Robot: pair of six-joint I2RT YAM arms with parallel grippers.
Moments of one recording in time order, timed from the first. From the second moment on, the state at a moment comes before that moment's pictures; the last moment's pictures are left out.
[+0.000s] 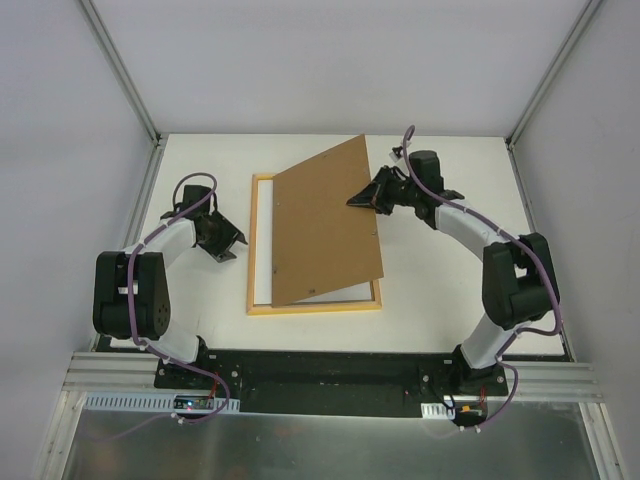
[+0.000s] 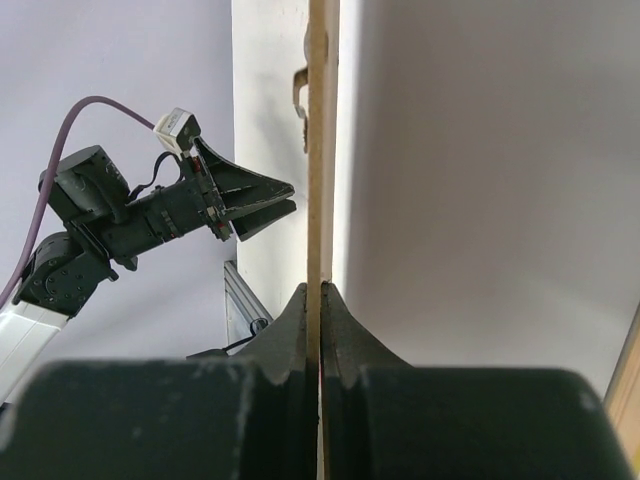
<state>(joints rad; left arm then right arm) -0.01 1.54 0.88 -0.48 0.20 -0.91 0.33 1.69 1.15 -0.02 -0.68 0.87</state>
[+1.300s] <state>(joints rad) -0.01 1.54 0.86 -0.45 0.23 -0.90 0.37 1.88 1.18 0.16 -0.69 0.97</state>
